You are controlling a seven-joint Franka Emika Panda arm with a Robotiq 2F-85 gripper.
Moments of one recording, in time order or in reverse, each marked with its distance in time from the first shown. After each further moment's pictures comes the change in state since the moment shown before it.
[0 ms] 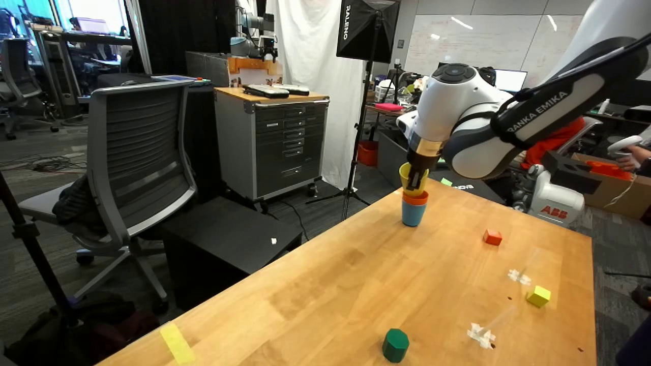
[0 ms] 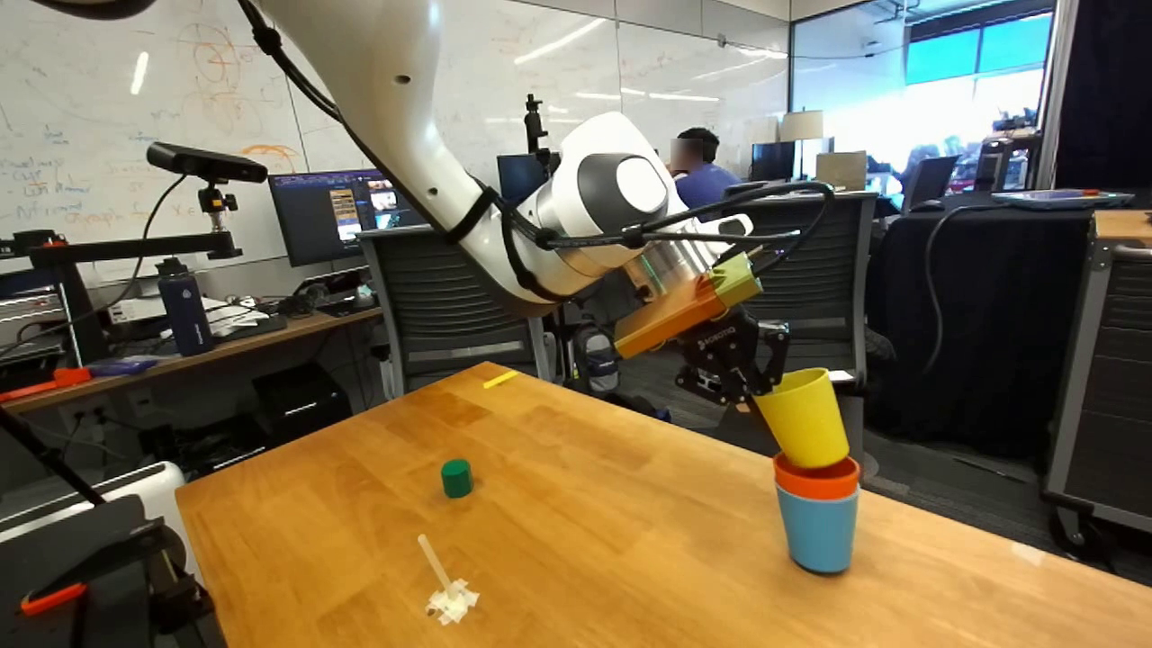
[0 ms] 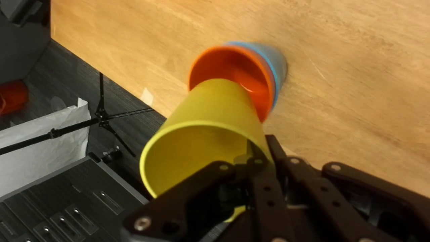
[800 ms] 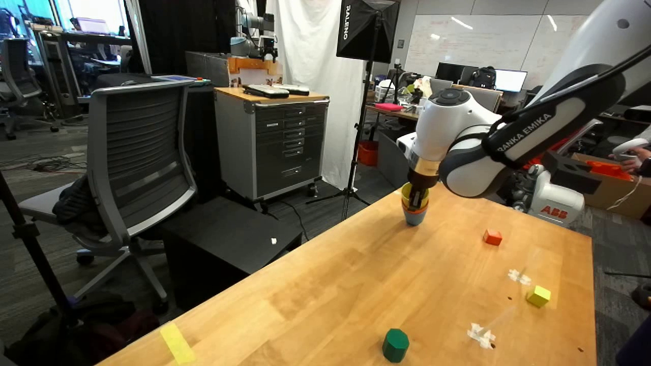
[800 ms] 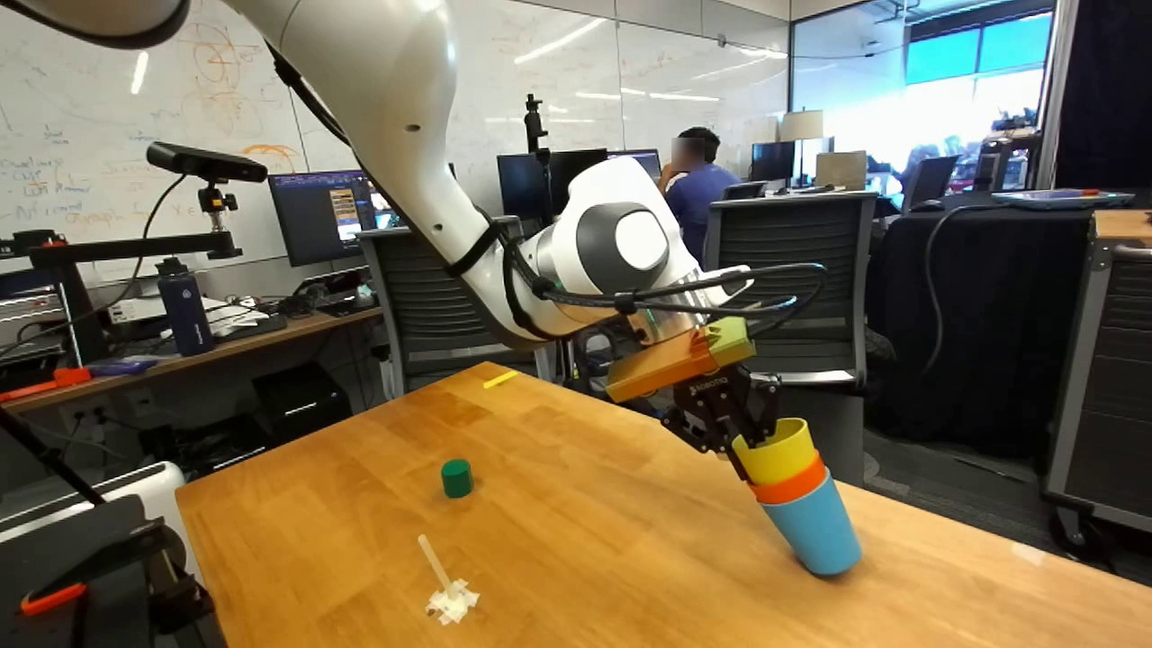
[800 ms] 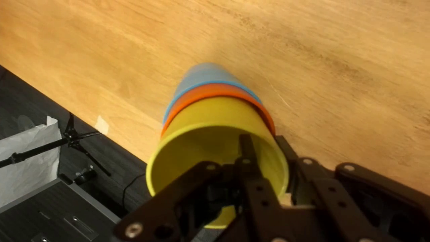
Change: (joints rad) arm -0.018 0.065 0.018 0.000 0.082 0.001 -0.045
